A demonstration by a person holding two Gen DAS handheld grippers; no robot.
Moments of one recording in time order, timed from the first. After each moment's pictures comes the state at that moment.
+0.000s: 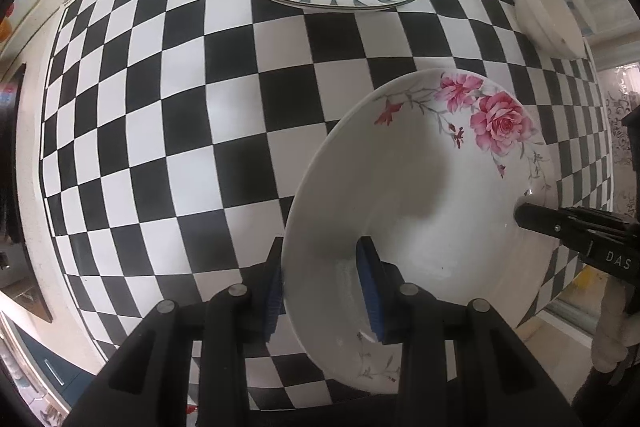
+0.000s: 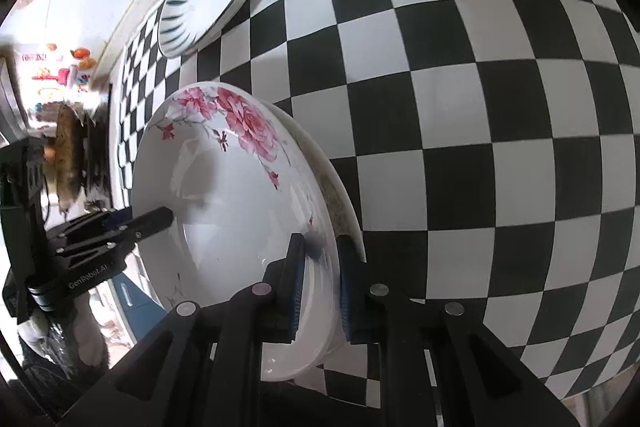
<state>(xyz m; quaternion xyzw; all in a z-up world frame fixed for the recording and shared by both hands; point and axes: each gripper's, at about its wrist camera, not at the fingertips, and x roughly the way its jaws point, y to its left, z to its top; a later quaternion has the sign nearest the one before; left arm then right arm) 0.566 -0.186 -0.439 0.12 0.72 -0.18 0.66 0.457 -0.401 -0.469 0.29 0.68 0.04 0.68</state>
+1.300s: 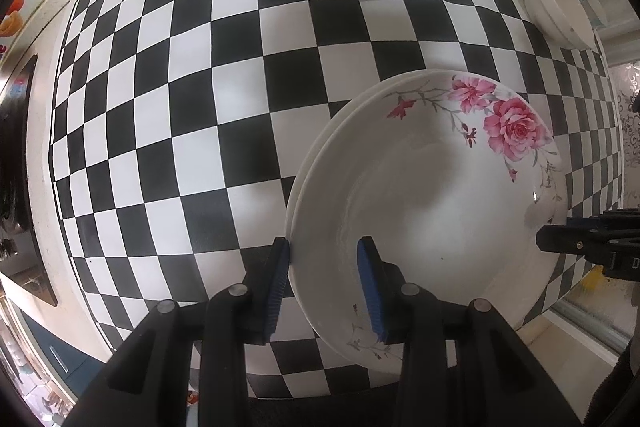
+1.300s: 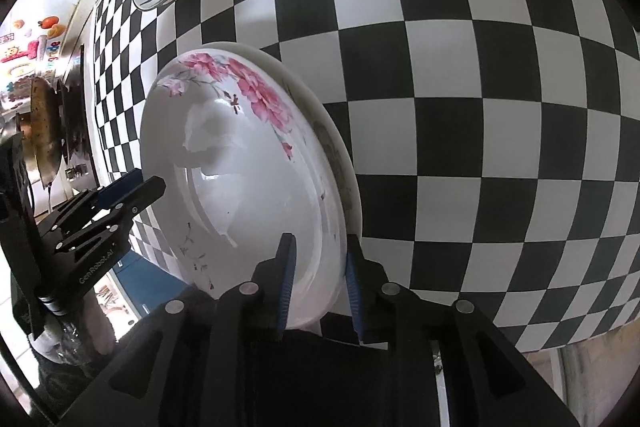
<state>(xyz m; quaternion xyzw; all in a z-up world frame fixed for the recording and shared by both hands) 0.539 -0.194 -0.449 0.13 0.72 -0.16 0.66 0.479 -0.389 -0.471 0.27 0.77 0.04 0.58</state>
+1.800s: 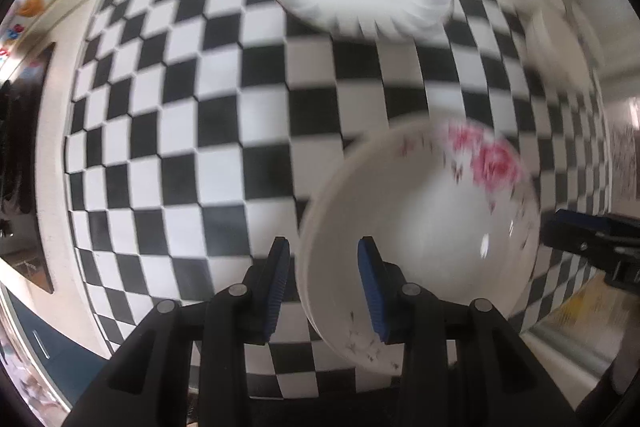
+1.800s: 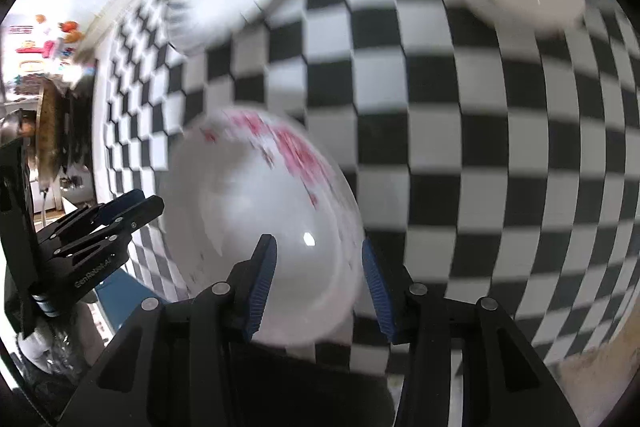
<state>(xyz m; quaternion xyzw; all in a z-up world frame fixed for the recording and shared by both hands) 0.548 -0.166 -0.415 0.08 0.70 -0.14 0.69 0.500 -0.397 -0.418 0.22 0.71 0.03 0.67</state>
